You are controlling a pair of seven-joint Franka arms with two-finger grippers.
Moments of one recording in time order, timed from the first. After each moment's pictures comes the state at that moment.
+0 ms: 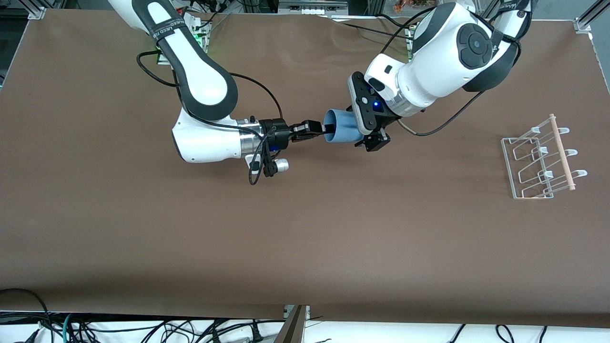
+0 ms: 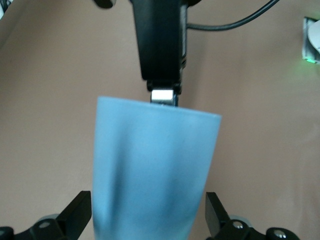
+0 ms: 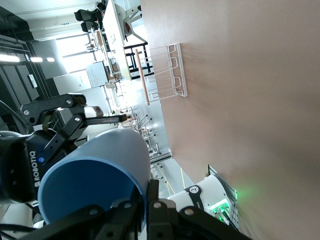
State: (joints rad) left arm -0.08 0.19 -0.47 -1.73 -0.32 2.04 0.87; right arm 0.42 0.55 0.17 -1.52 1.36 2.01 -0.15
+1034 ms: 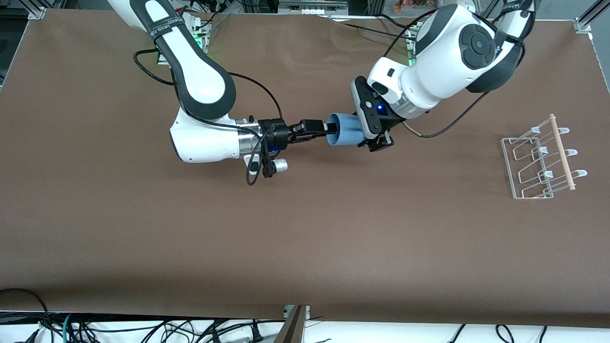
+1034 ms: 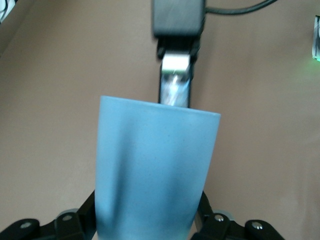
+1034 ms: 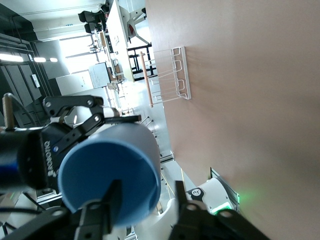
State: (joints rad) left arm -0.05 0.19 -0.46 -1.73 -0.31 2.02 0.86; right arm 0.42 0.54 0.17 -1.50 1.36 2.01 -0.15
